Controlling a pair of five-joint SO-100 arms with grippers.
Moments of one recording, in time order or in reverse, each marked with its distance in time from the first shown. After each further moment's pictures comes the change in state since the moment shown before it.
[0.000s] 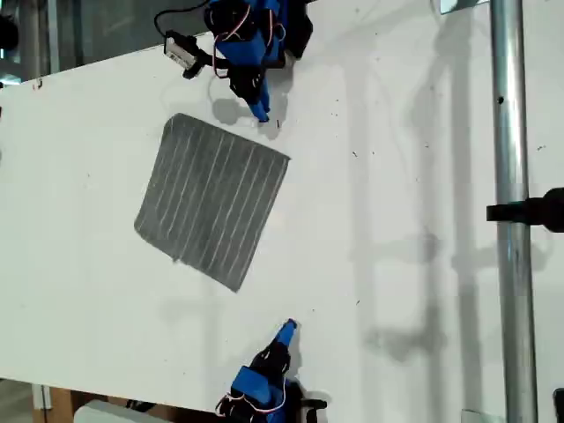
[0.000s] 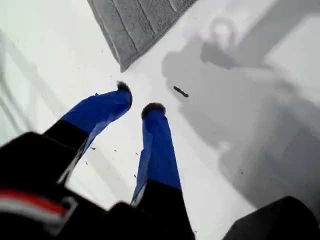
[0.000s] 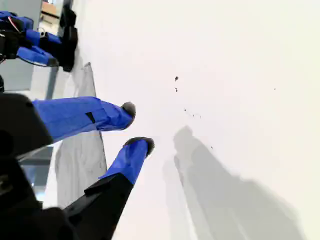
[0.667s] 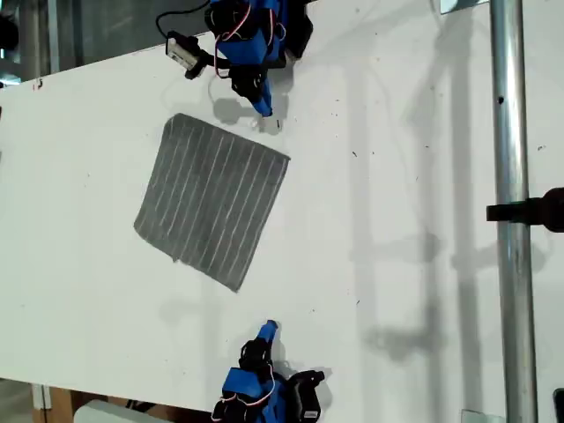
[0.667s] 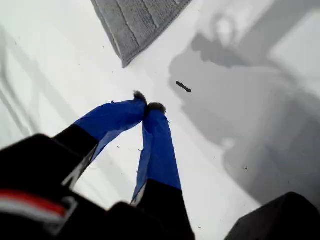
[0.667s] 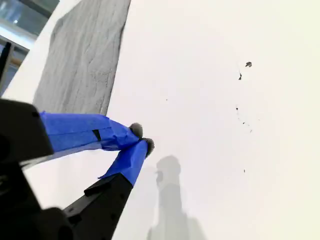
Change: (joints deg) arm 0 -13.3 0.1 0.4 0.0 -25.3; arm 1 -1.7 0.0 0.0 0.1 1.8
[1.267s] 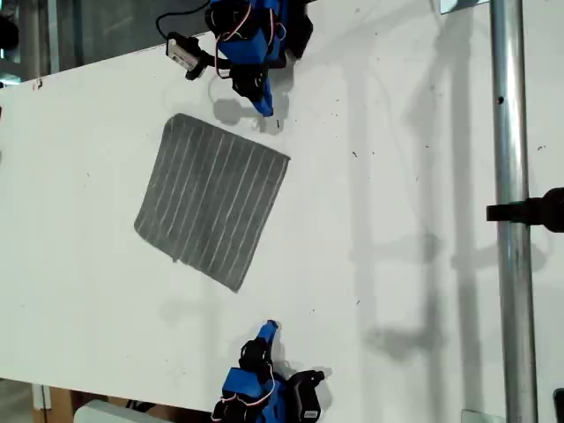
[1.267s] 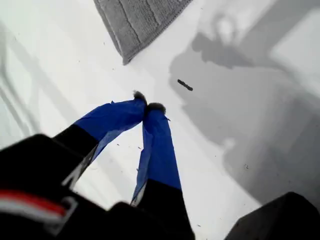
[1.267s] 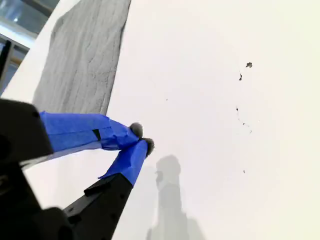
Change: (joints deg) arm 0 0.0 0.0 0.0 0.0 -0.4; arm 1 -1.3 0.0 0.0 0.4 0.0
